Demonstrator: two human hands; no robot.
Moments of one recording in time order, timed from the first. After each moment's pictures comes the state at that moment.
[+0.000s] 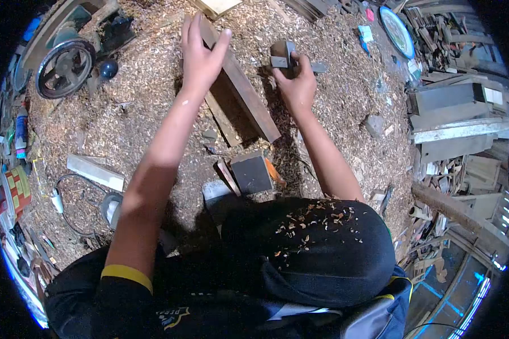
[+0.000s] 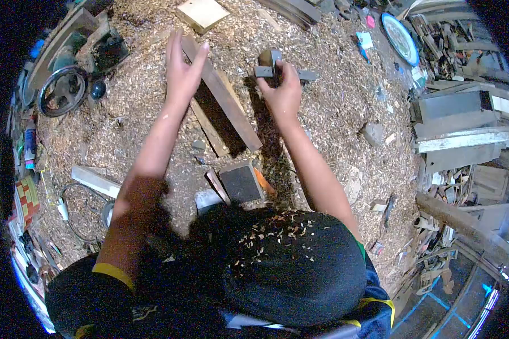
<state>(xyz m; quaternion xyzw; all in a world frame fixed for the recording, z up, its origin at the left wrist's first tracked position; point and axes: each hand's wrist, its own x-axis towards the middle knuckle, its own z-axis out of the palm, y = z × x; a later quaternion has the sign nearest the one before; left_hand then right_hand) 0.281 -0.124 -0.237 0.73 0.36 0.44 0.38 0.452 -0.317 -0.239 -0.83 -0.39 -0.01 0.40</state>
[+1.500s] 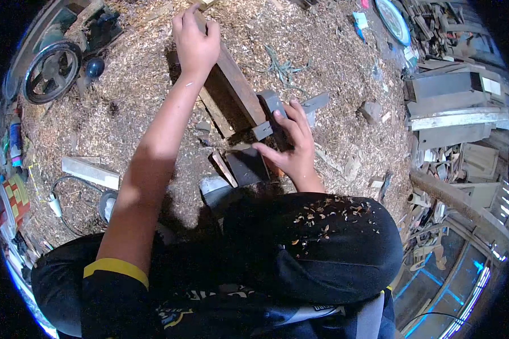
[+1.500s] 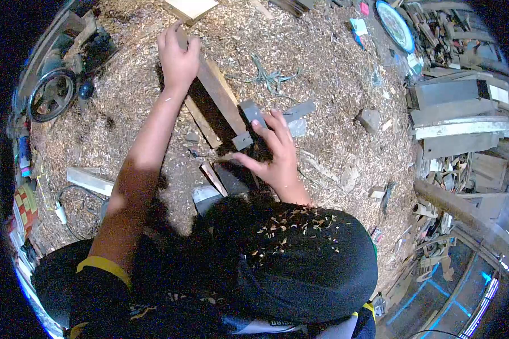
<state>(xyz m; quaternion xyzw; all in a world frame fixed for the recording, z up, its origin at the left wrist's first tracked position) 0.300 -0.121 -0.247 0.74 0.39 0.45 0.31 0.343 -0.447 -0.171 -0.77 -0.54 0.04 0.34</state>
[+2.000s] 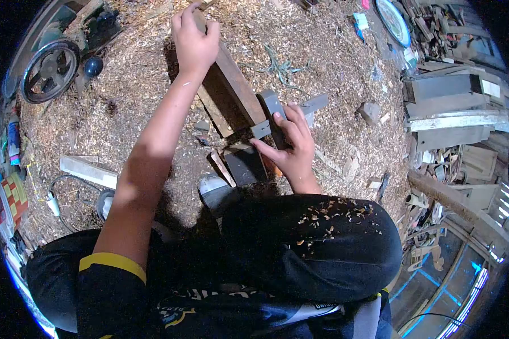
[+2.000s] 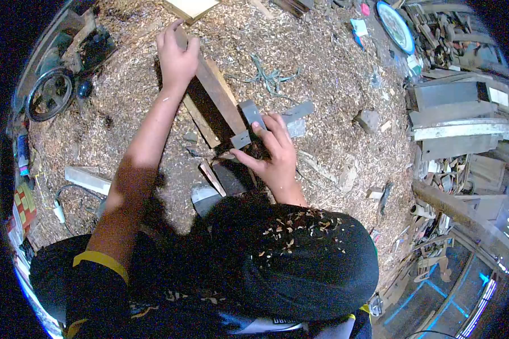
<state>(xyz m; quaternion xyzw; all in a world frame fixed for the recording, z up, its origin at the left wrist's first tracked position) 0.297 -0.118 -0.250 0.75 0.36 0.46 0.29 0.340 -0.440 -0.172 -0.78 -0.53 0.00 0.35</state>
